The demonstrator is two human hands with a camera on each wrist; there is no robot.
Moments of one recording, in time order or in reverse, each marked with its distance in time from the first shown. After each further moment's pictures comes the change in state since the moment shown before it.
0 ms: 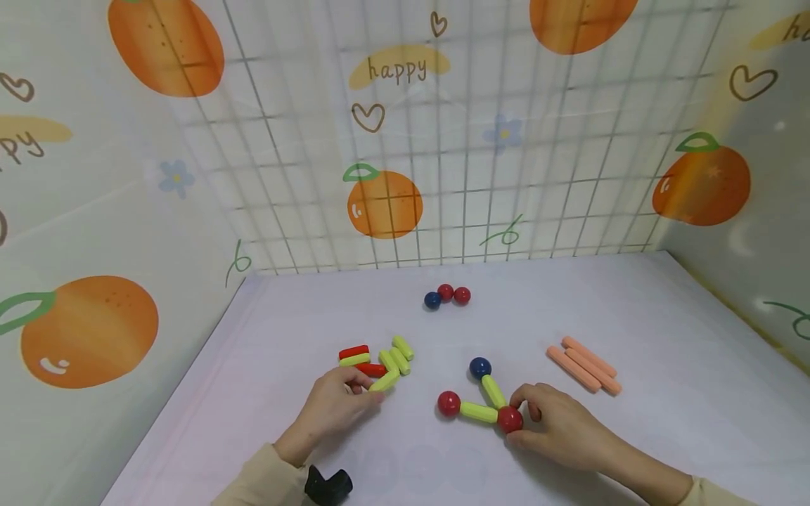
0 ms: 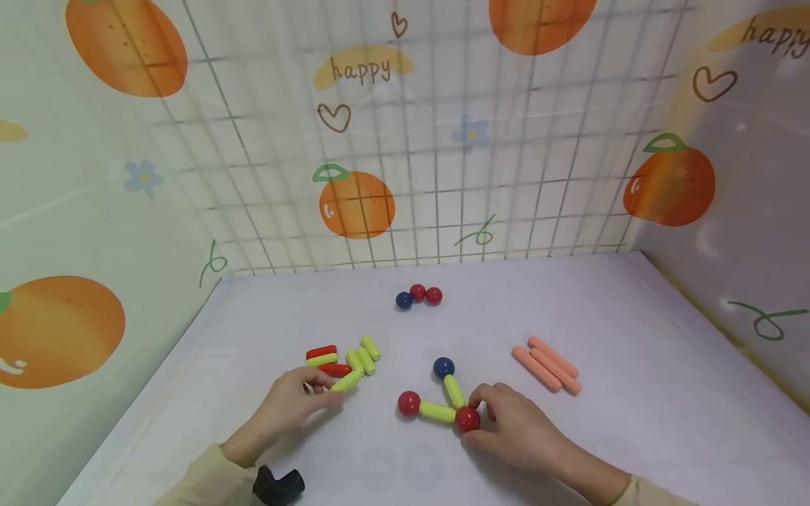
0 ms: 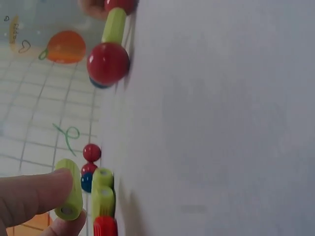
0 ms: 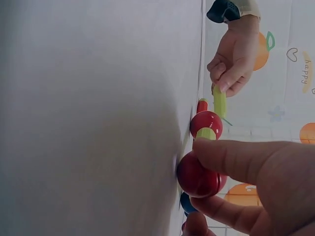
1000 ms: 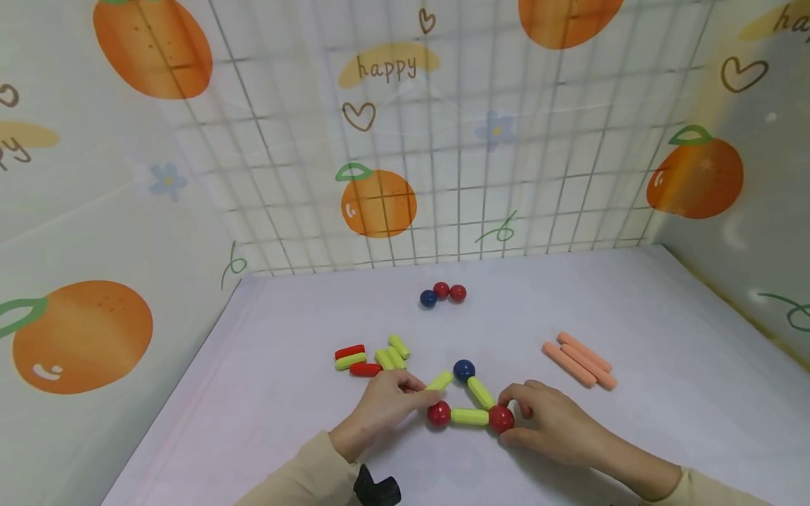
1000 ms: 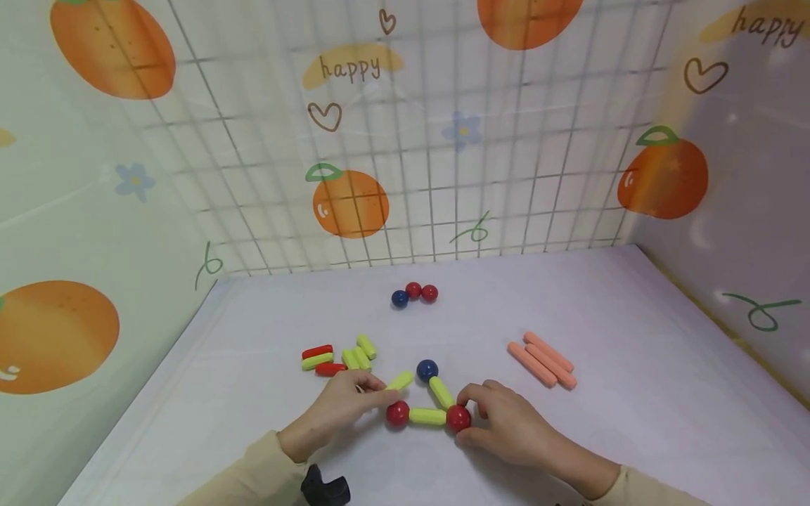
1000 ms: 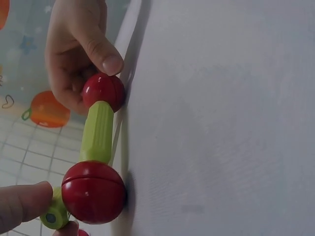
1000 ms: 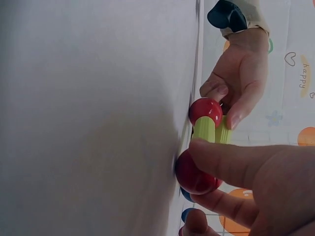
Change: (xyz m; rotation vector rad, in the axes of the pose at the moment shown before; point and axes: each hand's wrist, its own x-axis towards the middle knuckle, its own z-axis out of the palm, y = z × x) left_hand 0.002 0.053 0.052 -0.149 -0.205 -0.064; right_hand 0.003 0.000 -0.002 0.044 -0.050 -0.026
